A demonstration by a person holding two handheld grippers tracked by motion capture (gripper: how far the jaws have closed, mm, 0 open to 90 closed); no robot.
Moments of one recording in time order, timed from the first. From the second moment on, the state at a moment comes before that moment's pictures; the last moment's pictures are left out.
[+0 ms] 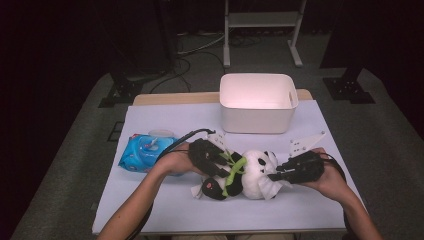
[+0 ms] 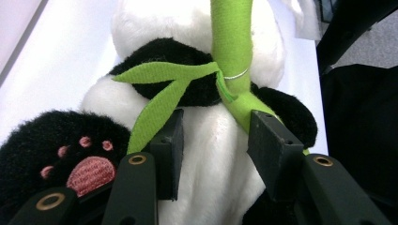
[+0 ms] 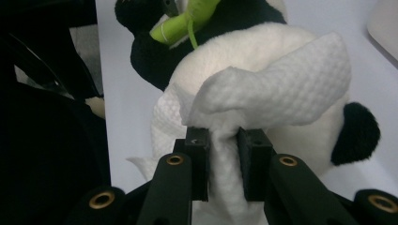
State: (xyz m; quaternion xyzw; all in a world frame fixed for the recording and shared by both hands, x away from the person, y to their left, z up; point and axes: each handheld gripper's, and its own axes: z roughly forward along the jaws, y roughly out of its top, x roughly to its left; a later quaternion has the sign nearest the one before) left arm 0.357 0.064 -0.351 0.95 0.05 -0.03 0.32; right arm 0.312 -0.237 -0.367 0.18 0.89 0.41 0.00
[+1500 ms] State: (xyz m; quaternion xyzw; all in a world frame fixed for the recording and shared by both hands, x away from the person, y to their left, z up) left arm 0.357 0.057 -0.363 0.94 0.08 -0.03 0.34; right arm 0.329 -0.202 -0.350 0.14 0.92 0.37 0.02
